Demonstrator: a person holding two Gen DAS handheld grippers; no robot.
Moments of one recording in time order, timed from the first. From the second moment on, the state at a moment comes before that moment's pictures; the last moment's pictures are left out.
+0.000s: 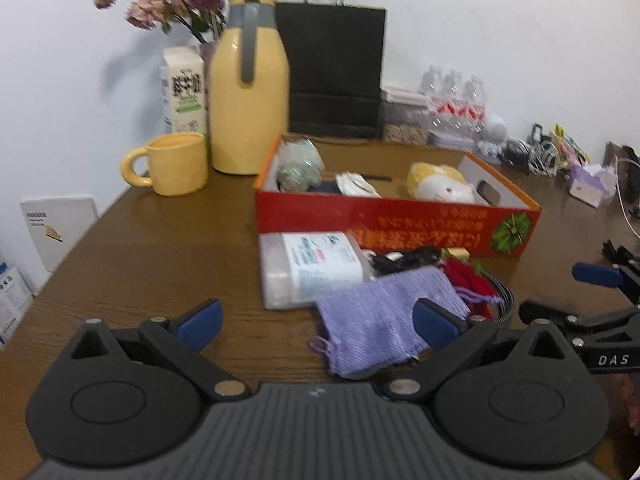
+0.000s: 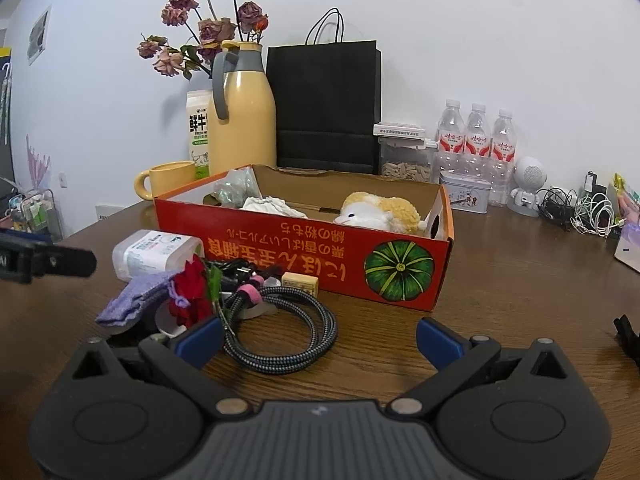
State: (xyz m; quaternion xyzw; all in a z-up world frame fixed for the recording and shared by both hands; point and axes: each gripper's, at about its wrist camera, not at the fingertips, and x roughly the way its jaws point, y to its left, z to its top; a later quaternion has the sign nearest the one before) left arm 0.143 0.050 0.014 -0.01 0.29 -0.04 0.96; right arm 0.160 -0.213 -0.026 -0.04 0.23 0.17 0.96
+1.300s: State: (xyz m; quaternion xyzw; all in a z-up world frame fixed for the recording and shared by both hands) left arm 0.154 0.061 0.005 -0.04 0.31 -0.01 0.95; right arm 0.219 -0.182 -0.043 -0.12 0.29 0.32 0.89
